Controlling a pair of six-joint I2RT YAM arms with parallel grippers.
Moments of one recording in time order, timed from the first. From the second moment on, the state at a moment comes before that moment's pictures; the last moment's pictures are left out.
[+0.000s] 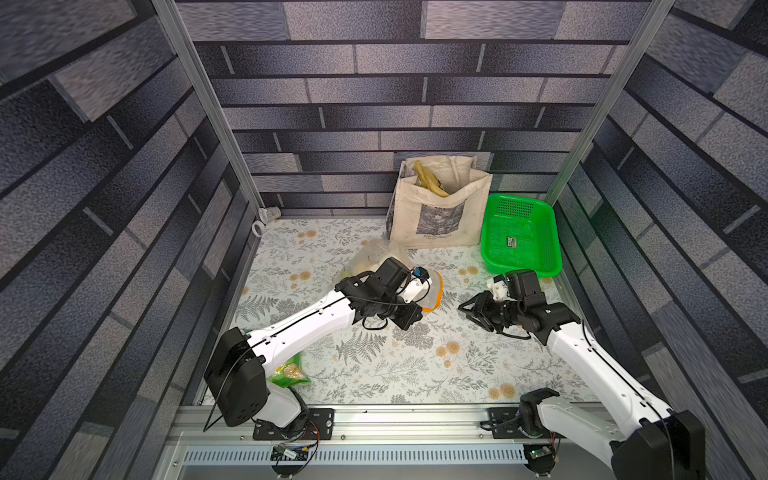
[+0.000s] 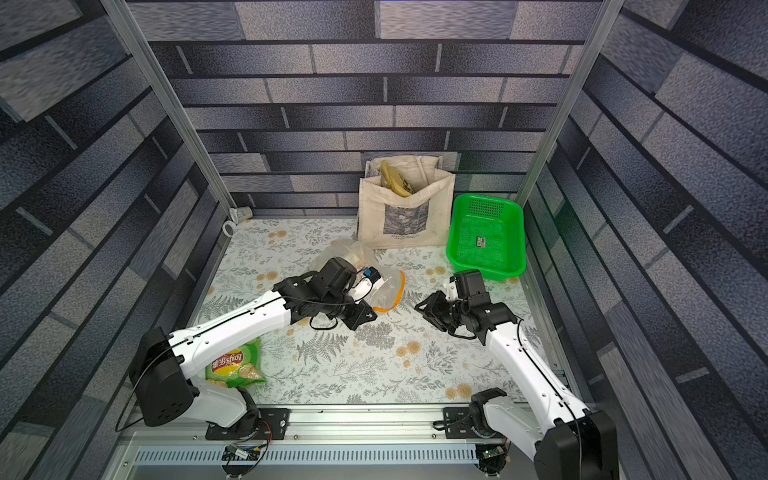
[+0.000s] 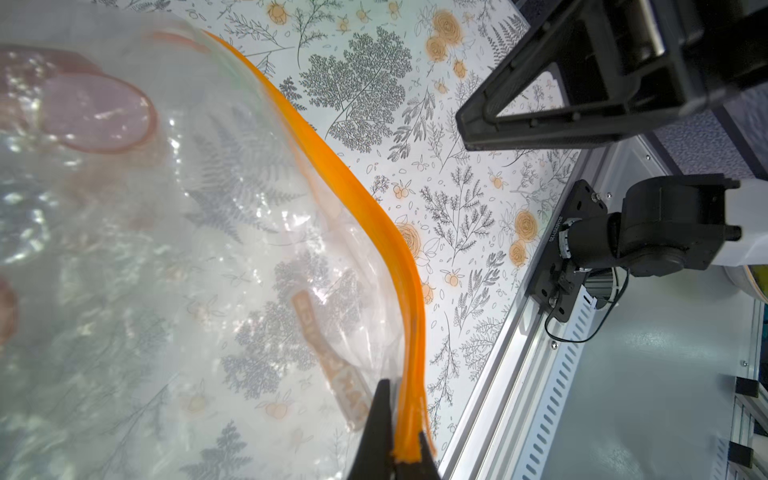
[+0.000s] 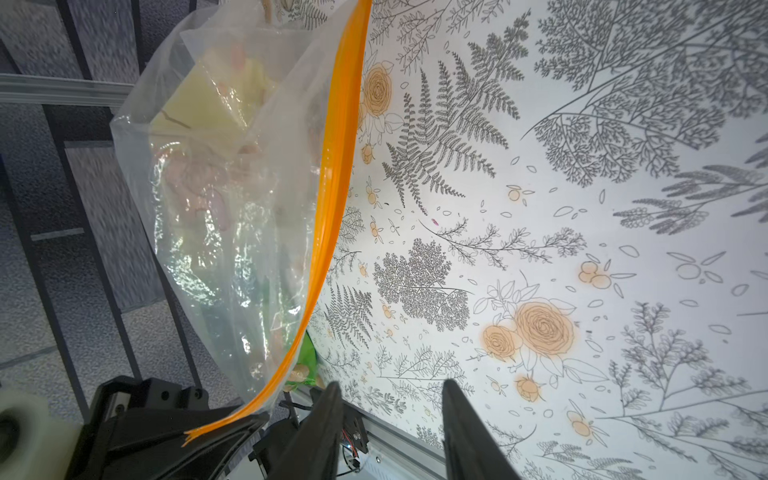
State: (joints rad) left arm -0.82 1.47 1.19 -0.65 0.39 -0.13; right arm 0.29 1.02 0.74 -0.60 -0.53 0.93
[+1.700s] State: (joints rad) left arm -0.83 1.36 1.27 -0.75 0.36 -0.14; right arm 0.29 1.26 0.68 -0.13 -0.55 1.31
